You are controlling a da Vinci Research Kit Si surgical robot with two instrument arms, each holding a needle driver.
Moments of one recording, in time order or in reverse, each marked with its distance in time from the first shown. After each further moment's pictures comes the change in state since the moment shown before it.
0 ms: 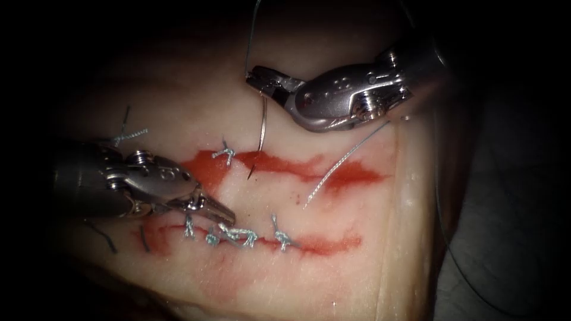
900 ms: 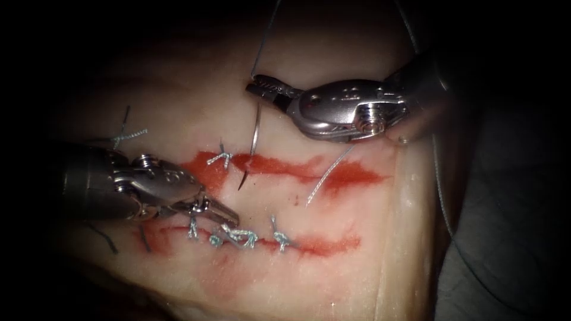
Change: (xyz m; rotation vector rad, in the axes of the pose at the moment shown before) right arm 0.001 0.000 0.000 -0.059 0.060 0.377; left arm 0.000 0.000 0.000 -0.050 -0.017 -0.022
